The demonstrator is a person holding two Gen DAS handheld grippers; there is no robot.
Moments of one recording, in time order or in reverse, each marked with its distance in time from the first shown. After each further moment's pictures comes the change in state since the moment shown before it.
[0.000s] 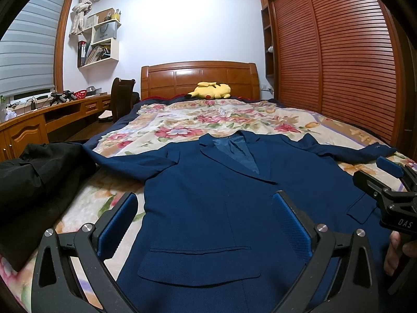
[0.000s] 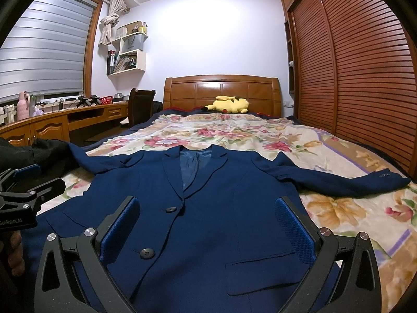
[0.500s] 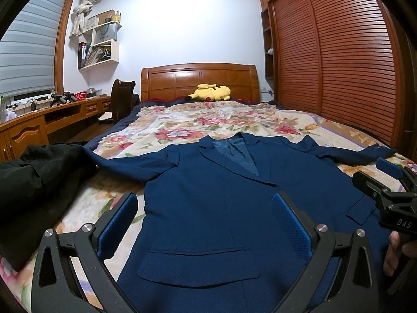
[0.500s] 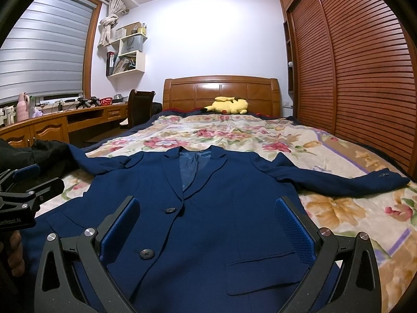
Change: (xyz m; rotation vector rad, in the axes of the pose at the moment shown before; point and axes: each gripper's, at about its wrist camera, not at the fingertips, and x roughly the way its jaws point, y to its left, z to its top) left arm -0.001 0.000 0.000 -0.002 -0.004 0.000; right arm 0.000 -0.002 0.000 0.005 0.000 0.002
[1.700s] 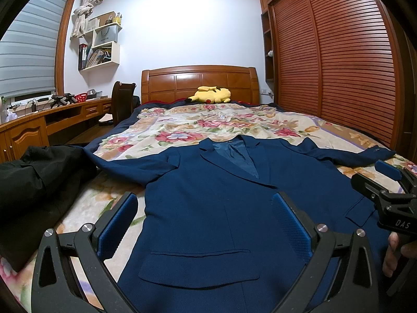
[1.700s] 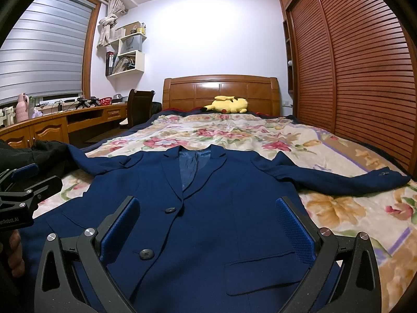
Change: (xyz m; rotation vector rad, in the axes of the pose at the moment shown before) left arm -0.001 -0.001 0.002 -0.002 -0.010 0.002; right arm 0.000 0.000 -0.001 0.002 0.002 0.000
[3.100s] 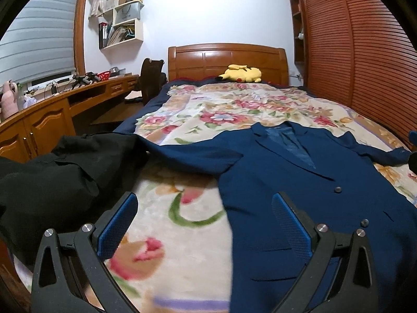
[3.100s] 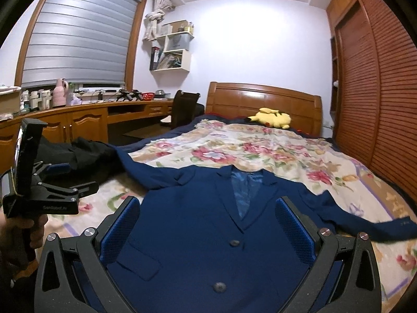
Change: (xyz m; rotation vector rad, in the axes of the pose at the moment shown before) left arm 0.020 0.115 0.022 -0.038 0.135 0.114; right arm 0.021 0.021 0.041 -0.152 -0.009 0.192
